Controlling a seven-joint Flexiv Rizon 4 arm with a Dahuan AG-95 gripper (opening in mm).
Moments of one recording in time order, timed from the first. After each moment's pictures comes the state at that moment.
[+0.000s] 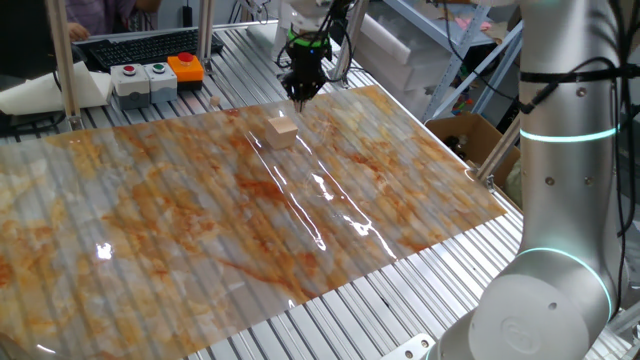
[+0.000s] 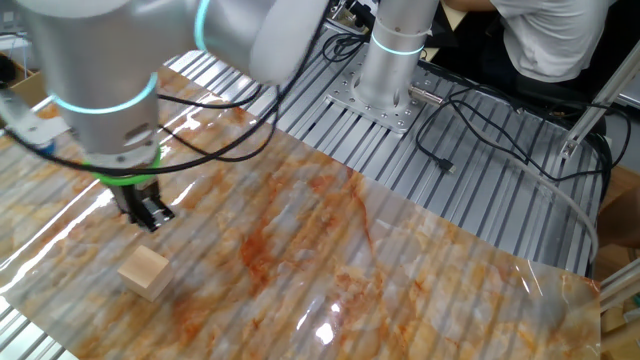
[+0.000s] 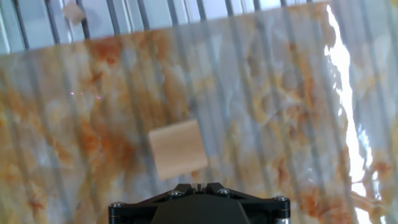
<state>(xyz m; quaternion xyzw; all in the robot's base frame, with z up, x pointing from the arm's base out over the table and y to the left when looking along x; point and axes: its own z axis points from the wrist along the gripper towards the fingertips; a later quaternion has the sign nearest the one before) 0.696 -0.148 0.129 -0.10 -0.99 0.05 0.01</state>
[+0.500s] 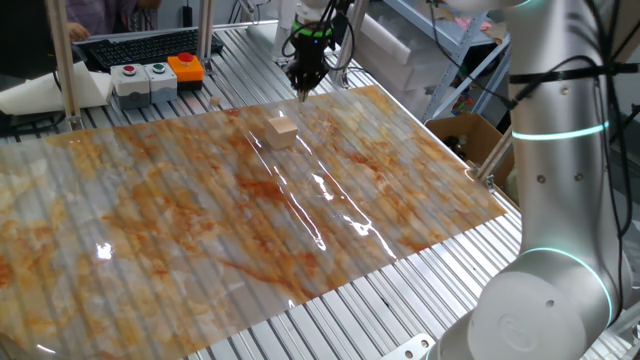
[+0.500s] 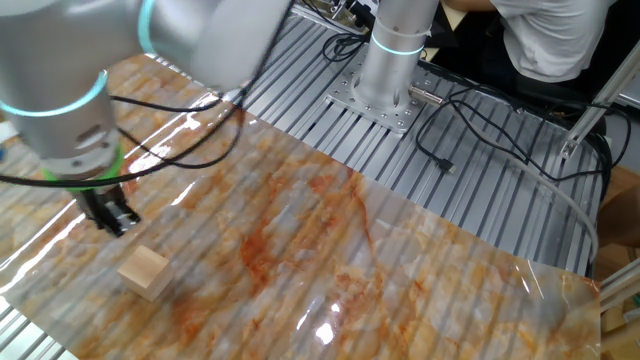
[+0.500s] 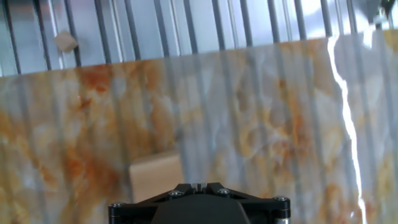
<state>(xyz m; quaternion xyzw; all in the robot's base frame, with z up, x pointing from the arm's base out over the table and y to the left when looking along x) 0.734 -0.184 0.127 -0.06 -1.00 0.04 0.01</state>
